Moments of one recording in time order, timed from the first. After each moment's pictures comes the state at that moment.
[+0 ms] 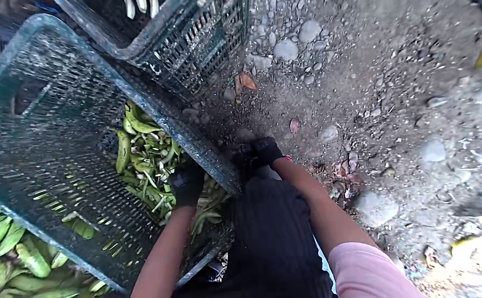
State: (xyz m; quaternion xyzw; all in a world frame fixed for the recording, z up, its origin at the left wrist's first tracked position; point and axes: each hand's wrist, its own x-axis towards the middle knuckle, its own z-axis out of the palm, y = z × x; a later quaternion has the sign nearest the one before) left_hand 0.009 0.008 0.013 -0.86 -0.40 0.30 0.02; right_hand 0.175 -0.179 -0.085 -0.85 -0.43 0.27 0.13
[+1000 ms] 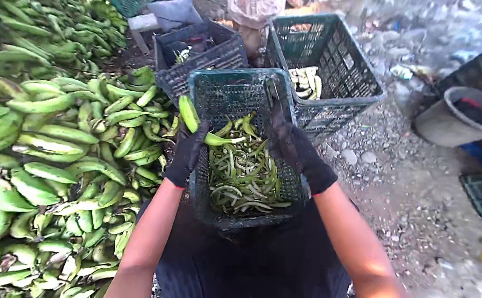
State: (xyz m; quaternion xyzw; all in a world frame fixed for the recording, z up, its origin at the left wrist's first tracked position) left_hand -0.185 0.087 0.193 -0.56 -0.36 -0.45 -0.59; right_hand 0.062 -0.045 0.221 -0.59 -0.39 0.48 0.52
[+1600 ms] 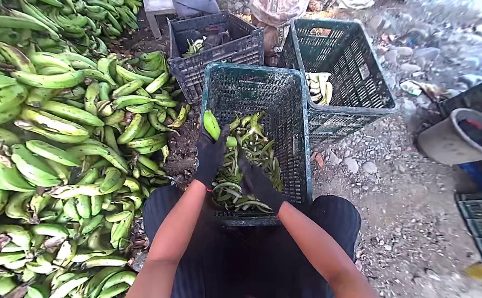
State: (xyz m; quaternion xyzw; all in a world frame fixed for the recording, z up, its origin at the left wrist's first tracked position) left_hand -0.175 0.040 0.174 -0.62 -0.47 -0.45 -0.44; right_hand -0.037 -0.057 0.130 -0.61 -0.42 0.55 0.39
